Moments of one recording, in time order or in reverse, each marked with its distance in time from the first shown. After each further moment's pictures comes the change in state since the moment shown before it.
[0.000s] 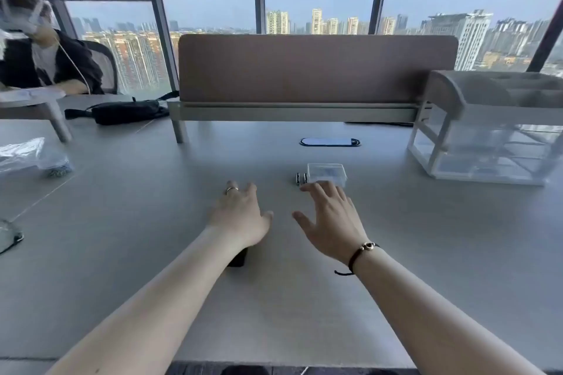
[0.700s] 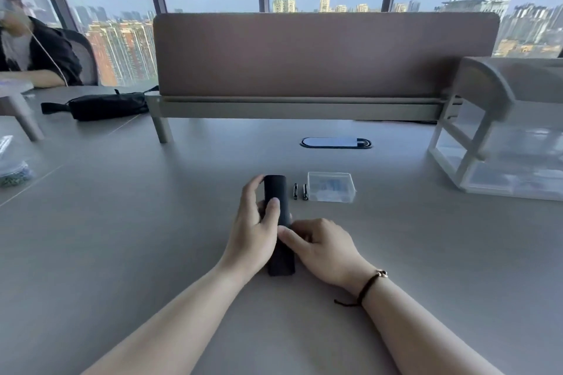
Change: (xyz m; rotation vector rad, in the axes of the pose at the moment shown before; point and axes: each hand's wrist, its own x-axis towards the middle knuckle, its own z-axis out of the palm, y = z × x) left_hand 0.061 0.030 0.073 -1.257 0.186 0.080; right_hand 0.040 0.029 0.032 0.315 -0.257 0.067
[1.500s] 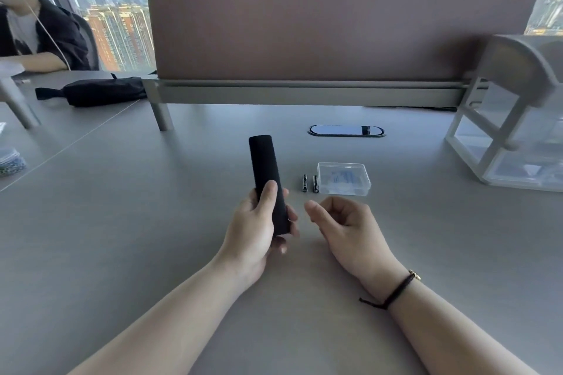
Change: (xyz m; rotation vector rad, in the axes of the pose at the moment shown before) left_hand -0.003 0.023 -0.005 -0.368 -0.049 -0.376; right_hand 0.007 0.005 -0.001 0.551 0.227 0.067
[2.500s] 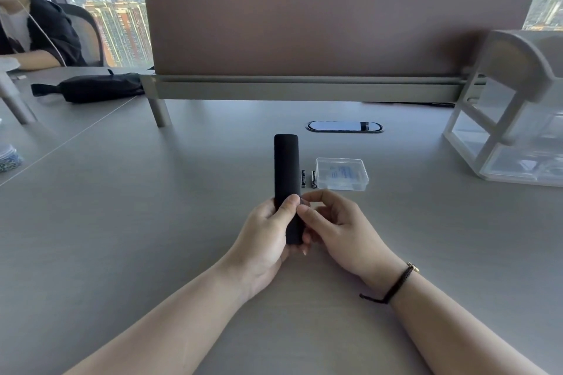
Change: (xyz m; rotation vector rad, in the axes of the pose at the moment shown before) left_hand -0.015 -0.004 0.012 -0.070 -0.178 -0.041; right_hand -0.004 -0.004 -0.001 0.138 -0.230 0.017
